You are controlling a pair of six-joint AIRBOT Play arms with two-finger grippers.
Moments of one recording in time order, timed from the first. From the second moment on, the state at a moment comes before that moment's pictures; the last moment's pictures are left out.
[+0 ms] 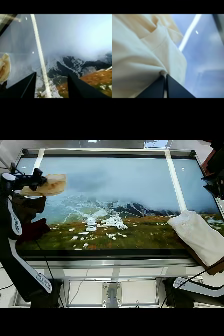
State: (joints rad) left arm 0.34 -2.09 2.05 0.78 -0.95 -1.61; right arm -0.66 -1.32 1.50 -0.68 1.32 1.45
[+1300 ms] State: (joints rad) left arm -0.83 -1.95 2.06 1.65 -1.45 -1.52; right arm -0.12 -1.32 1.22 -0.96 1.39 1.24
